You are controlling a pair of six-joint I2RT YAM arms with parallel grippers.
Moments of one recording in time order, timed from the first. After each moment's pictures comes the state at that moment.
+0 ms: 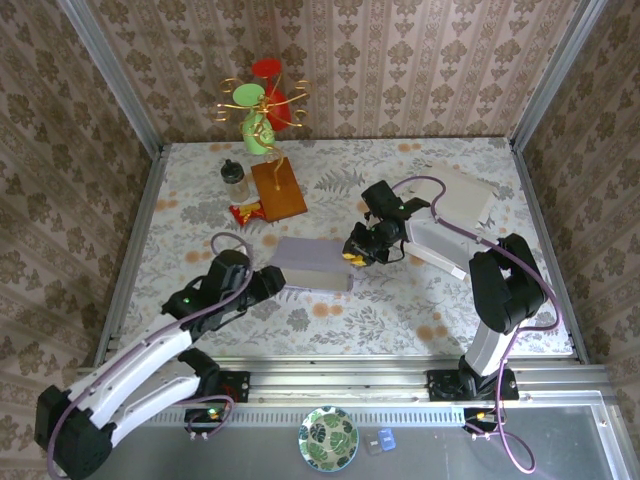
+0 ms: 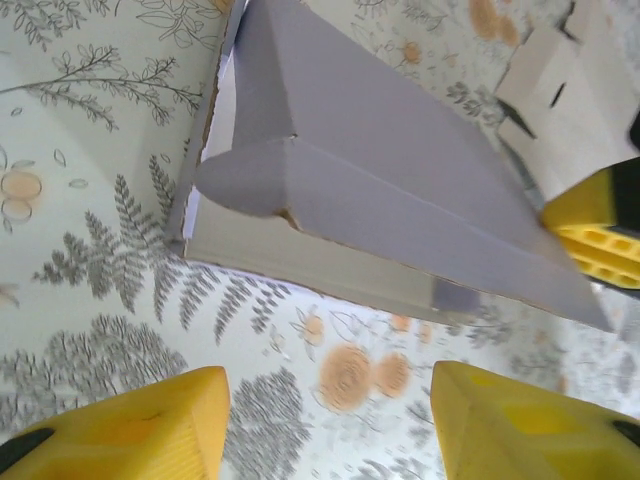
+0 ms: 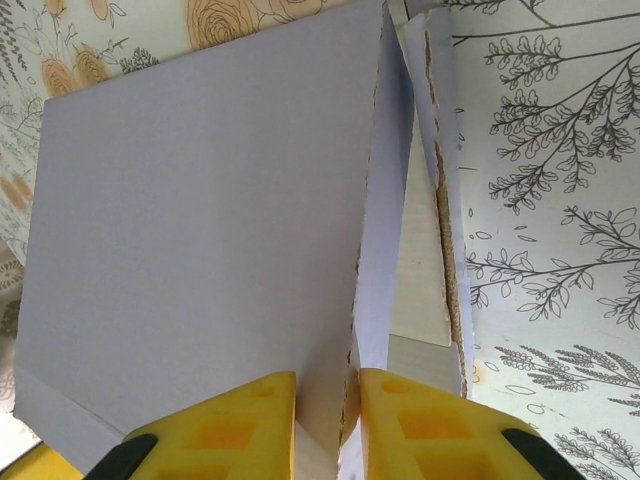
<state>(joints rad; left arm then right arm) -0.68 0.77 0.57 -0.54 0.06 -0.96 0.49 1.75 1.24 -0.67 -0.45 0.94</state>
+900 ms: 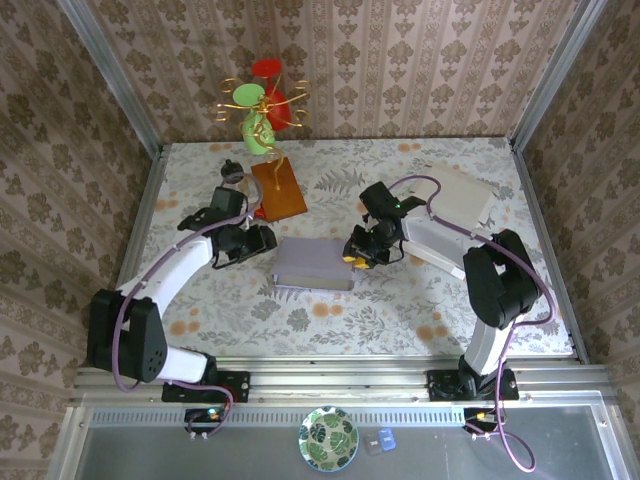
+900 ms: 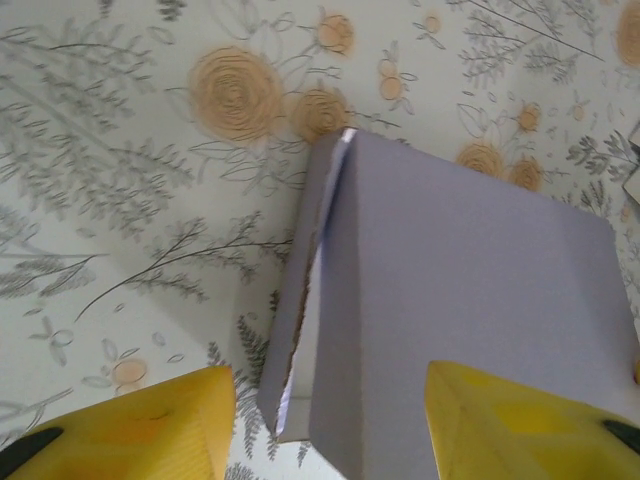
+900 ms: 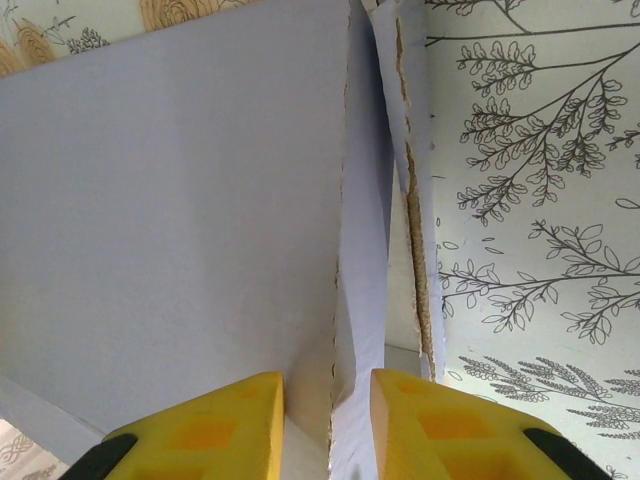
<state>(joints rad) -0.34 1.40 0.98 -0.65 0.28 -0.55 0.49 1.79 1.26 -0.72 -0.44 0.86</state>
